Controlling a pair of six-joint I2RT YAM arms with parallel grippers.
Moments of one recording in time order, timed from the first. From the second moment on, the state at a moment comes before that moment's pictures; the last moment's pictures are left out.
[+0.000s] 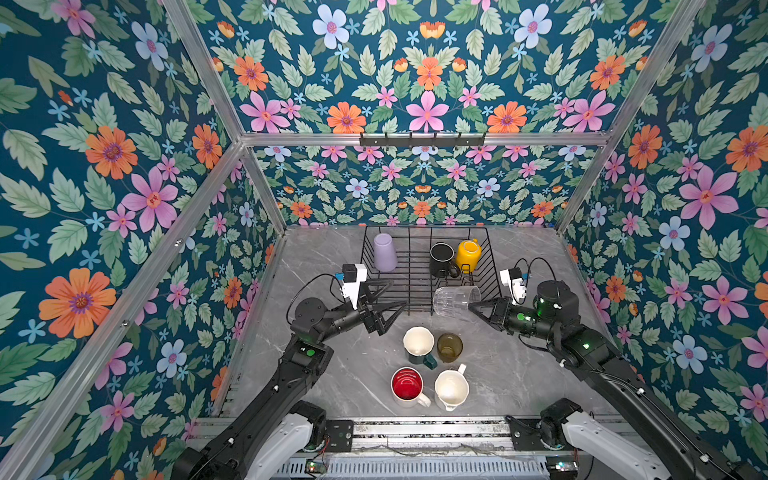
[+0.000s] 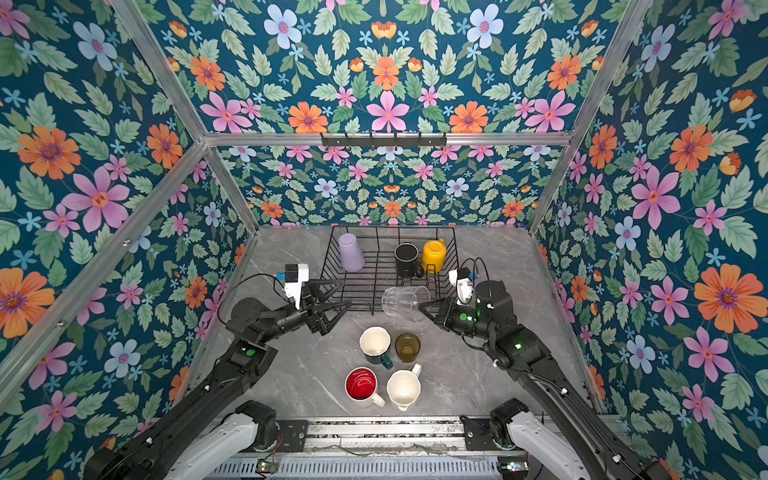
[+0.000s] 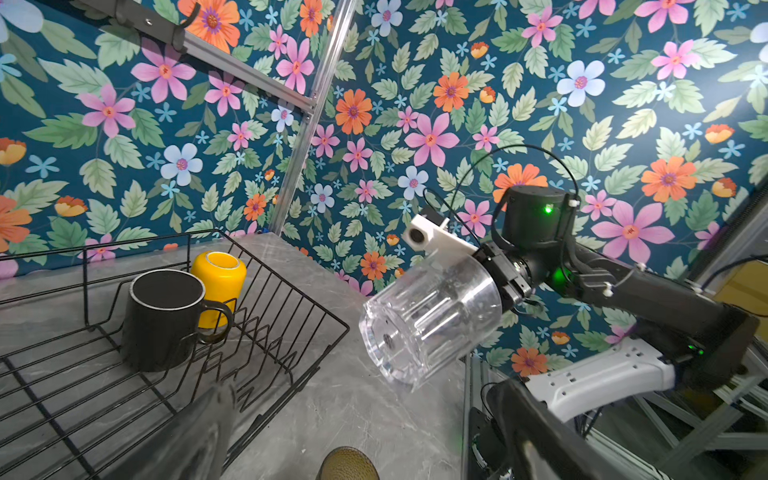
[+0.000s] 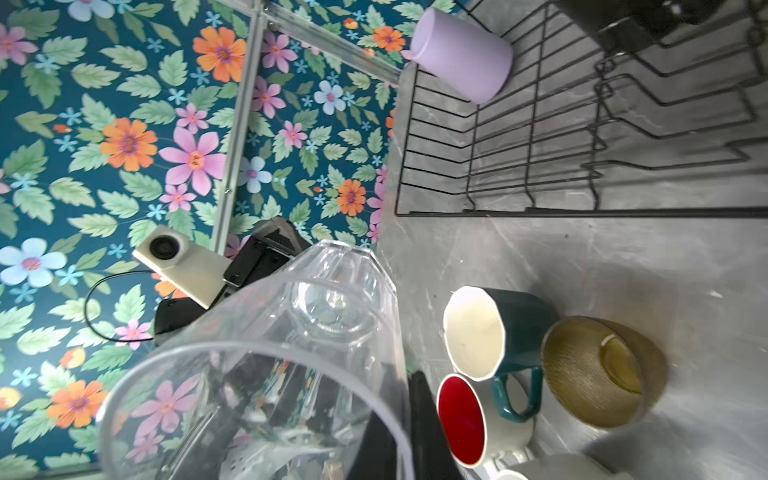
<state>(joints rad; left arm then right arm) -0.43 0.87 0.51 0.57 0.75 -0.54 0.46 0.85 0.79 -0.28 -0.58 0.97</state>
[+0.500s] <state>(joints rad) -0.43 0.87 0.51 0.60 0.83 -0.54 0.53 1.00 0.84 0.02 -0.76 1.02</state>
